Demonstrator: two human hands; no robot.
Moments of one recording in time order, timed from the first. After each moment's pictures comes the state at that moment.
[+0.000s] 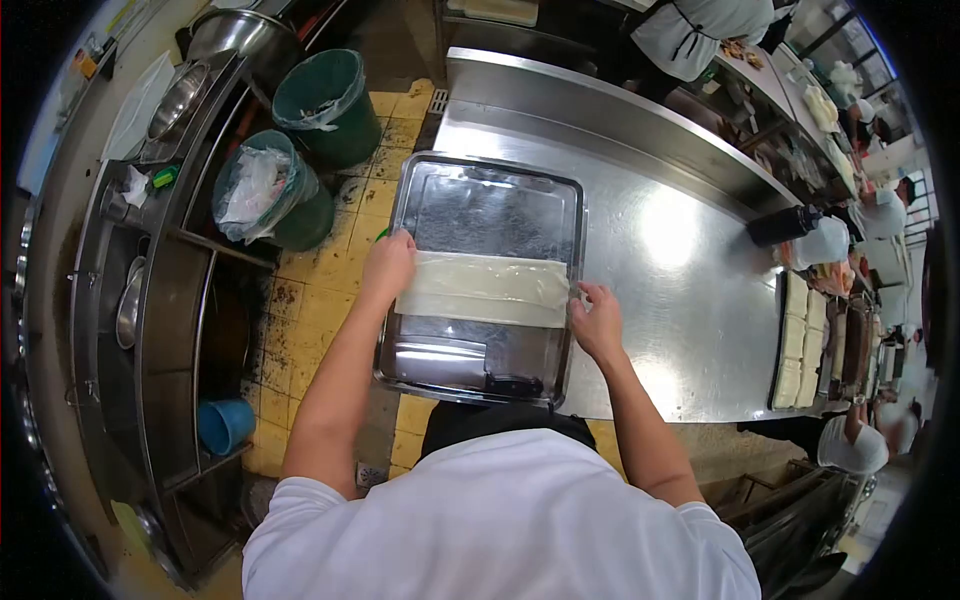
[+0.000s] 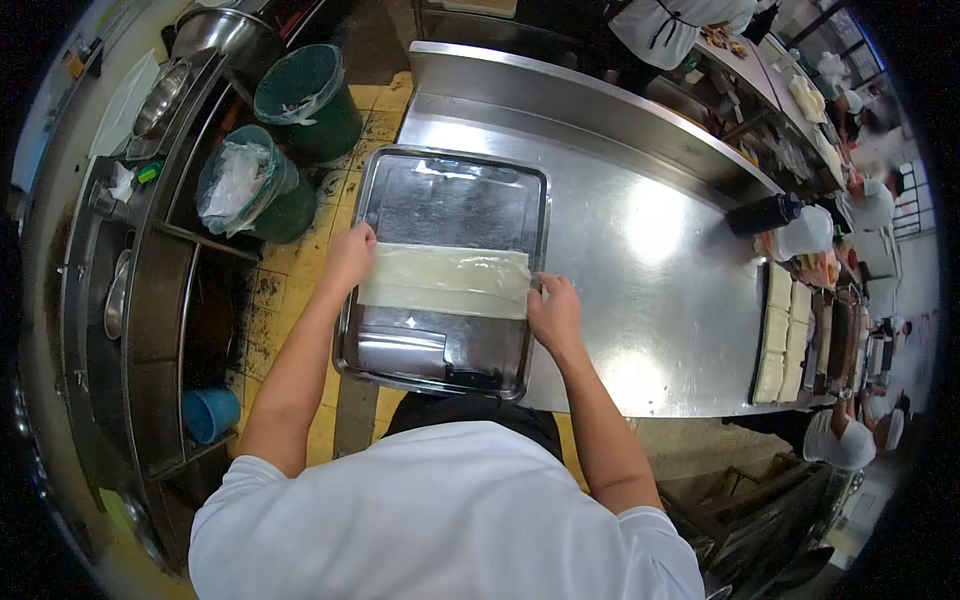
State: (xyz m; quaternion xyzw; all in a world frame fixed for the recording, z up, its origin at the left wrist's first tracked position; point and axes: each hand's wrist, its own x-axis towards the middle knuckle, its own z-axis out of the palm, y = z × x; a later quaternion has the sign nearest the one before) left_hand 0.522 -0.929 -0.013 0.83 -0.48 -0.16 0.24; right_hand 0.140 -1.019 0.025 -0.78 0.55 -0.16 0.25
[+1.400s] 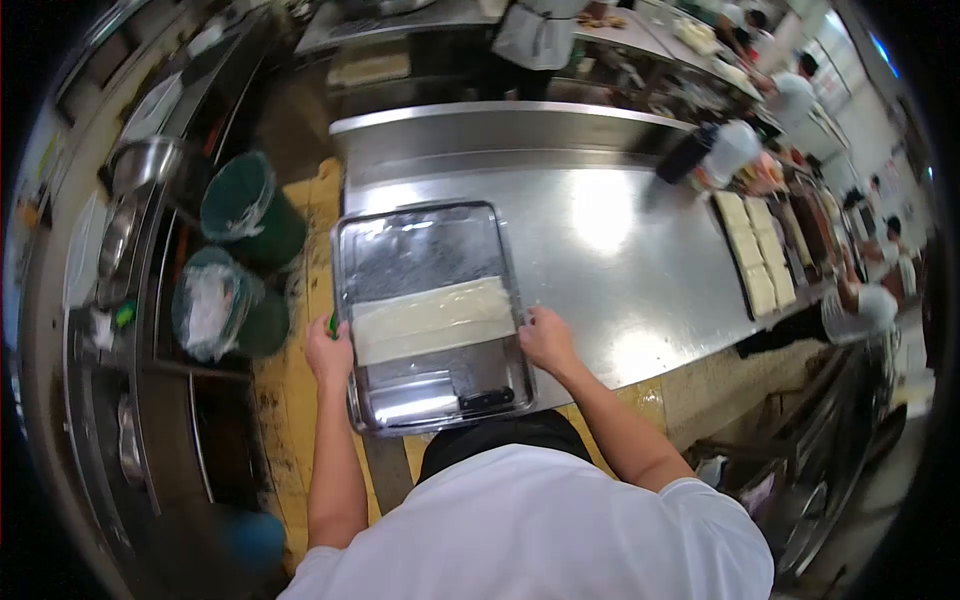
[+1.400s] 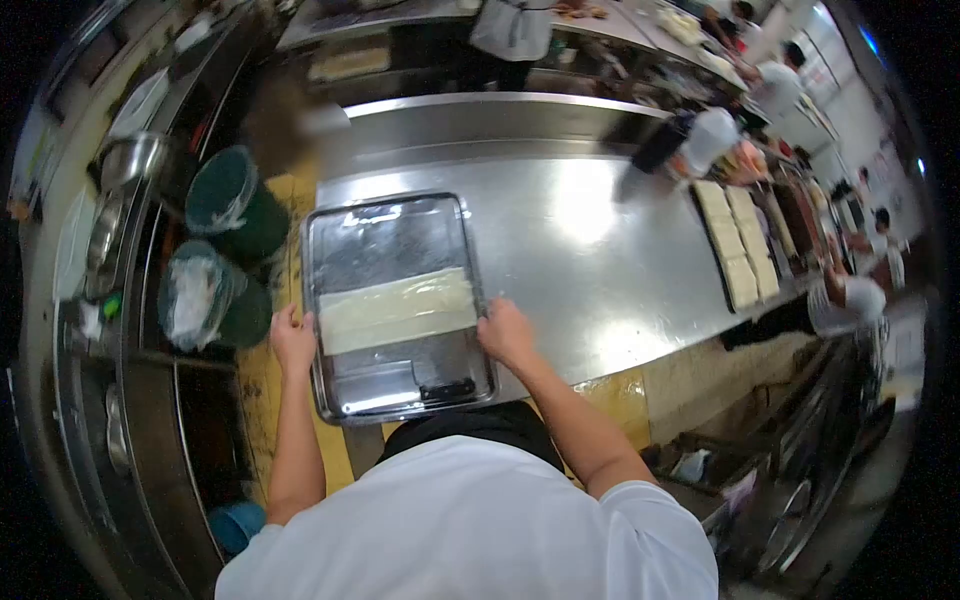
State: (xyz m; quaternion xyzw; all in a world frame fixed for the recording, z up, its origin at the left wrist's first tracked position) left_hand 0.504 -0.876 0.015 0.84 -0.41 -0.10 0.33; right_hand 0.115 -0.962 0.010 -0.72 0.64 -0.14 0.25
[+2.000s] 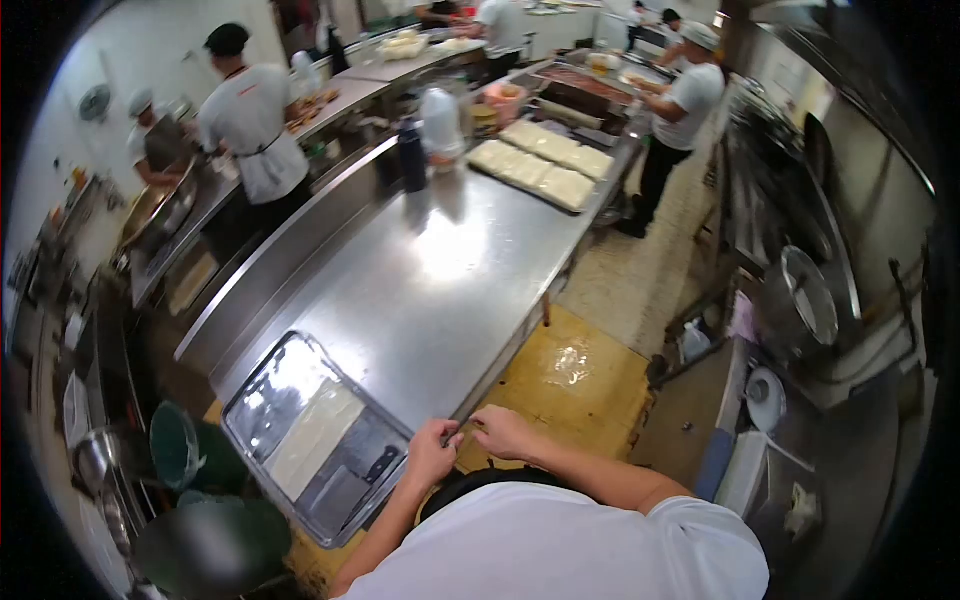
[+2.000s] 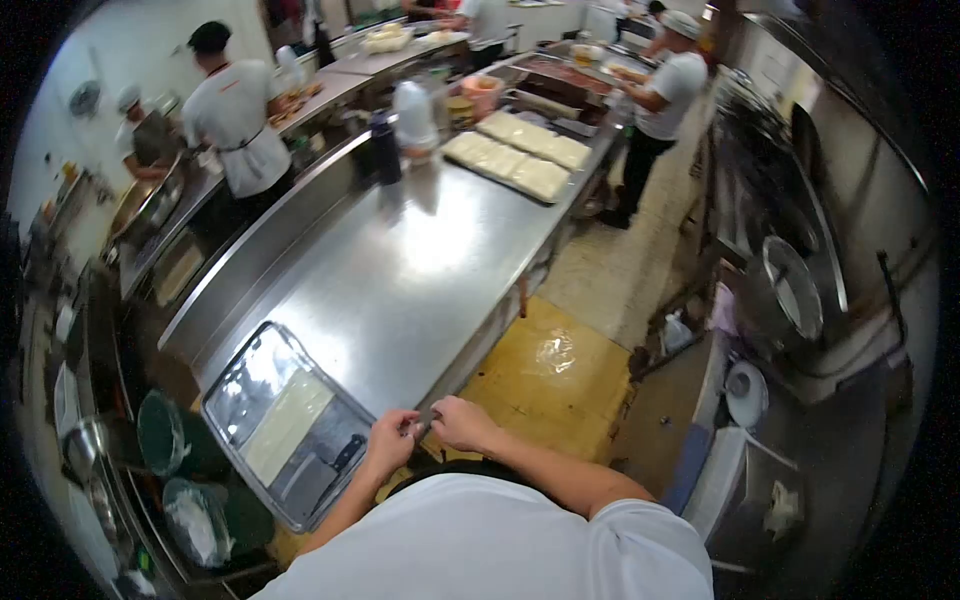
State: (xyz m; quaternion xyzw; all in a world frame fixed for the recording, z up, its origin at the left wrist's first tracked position) left_hand 0.142 -0.802 0.040 0.43 -0.78 -0.41 0.18; right_hand -0.048 -0.731 0.049 -0.61 0.69 -0.23 0.31
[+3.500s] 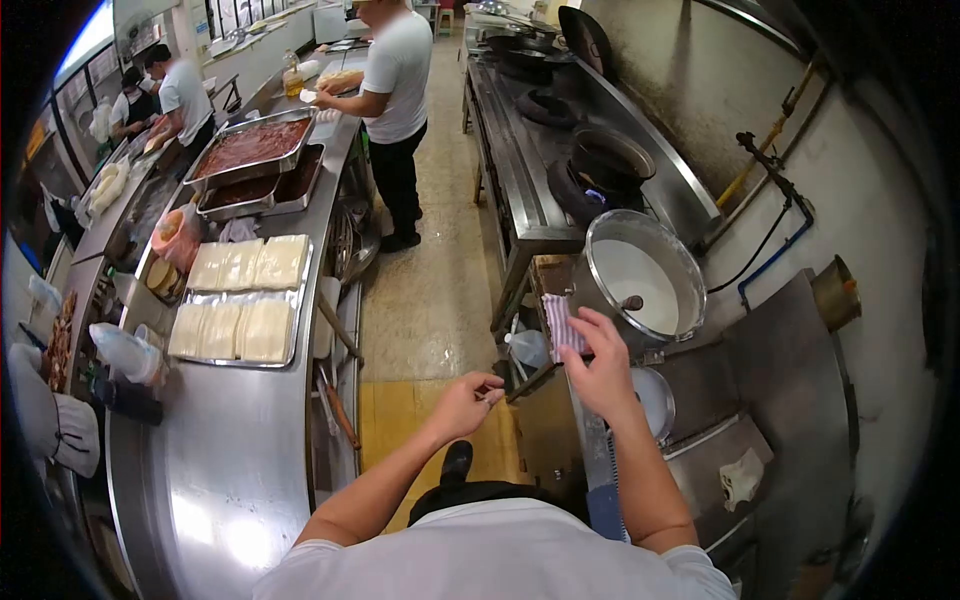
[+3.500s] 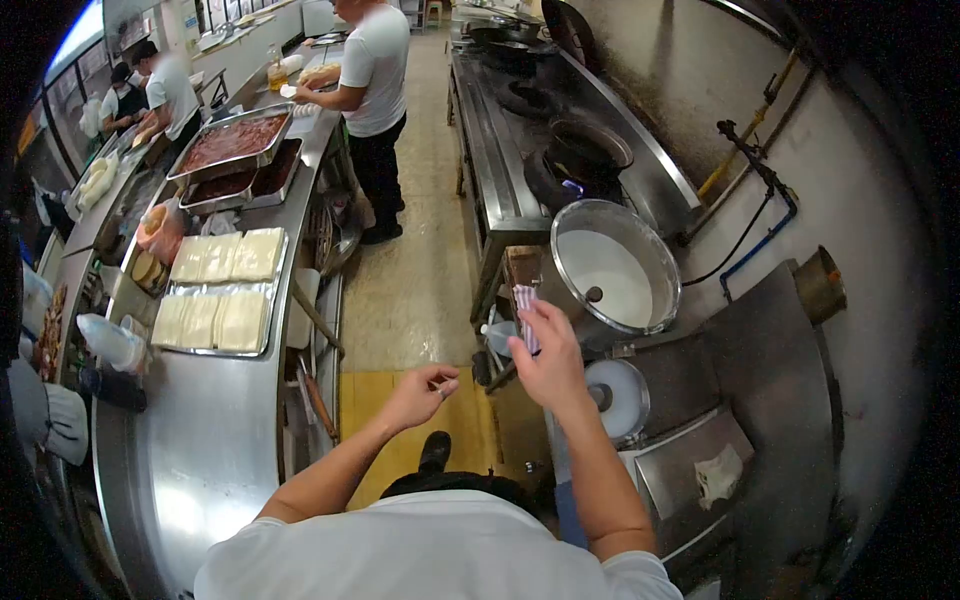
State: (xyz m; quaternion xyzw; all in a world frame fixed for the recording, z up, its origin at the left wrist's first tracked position) left_hand -0.590 -0.747 0.105 -0.02 -0.81 -0.59 -0.05; right_hand -0.649 -0.519 0.234 -0.22 0.89 -0.35 -0.18
